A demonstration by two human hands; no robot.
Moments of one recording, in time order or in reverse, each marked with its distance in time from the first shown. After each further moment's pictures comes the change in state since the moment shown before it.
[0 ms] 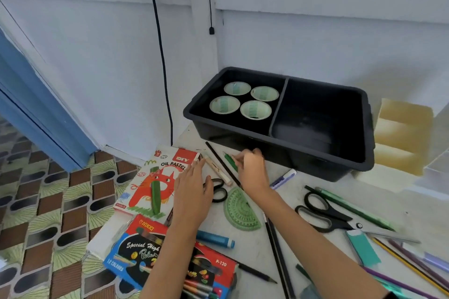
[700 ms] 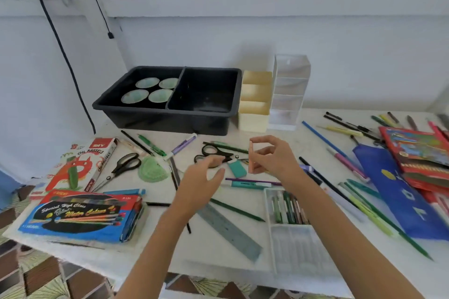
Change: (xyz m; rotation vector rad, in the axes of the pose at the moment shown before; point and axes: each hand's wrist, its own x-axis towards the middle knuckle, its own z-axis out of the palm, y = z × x) left_hand -0.144 0.169 0.029 -0.375 -0.317 0.386; right_hand -0.192 0.130 -0.217 0.710 0.103 0.358
